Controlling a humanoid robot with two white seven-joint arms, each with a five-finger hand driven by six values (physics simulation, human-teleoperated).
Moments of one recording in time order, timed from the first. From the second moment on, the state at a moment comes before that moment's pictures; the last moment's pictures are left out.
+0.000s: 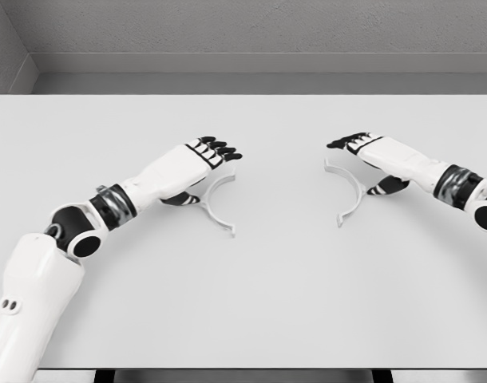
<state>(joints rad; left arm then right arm) -0.33 0.24 -0.26 -1.42 -0.94 -0.61 -0.28 -0.53 -0.67 0.58 -1.20 0.46 -0.52 0.24</state>
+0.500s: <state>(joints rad) -0.33 0.22 -0.26 -1.42 -0.94 -0.61 -0.28 -0.54 -0.64 0.59 -1.20 0.46 -0.51 0.24</state>
